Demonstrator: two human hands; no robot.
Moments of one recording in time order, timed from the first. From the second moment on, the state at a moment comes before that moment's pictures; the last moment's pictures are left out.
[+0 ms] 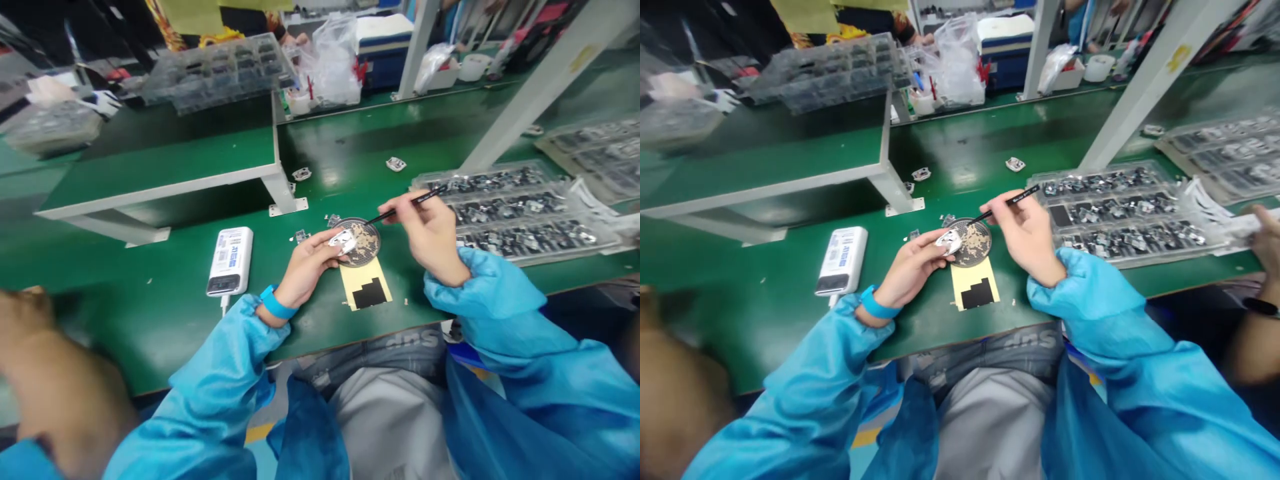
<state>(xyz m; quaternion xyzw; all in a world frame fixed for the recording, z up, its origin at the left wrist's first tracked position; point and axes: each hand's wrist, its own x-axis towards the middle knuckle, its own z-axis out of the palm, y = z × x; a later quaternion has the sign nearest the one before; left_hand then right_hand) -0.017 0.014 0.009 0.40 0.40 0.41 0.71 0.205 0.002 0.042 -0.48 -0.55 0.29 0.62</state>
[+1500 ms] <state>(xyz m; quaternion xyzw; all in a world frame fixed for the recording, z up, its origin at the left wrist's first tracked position) -0.020 0.014 0.006 0.57 0.44 0.47 0.51 0.189 0.011 0.035 -0.48 -0.70 0.45 0.28</state>
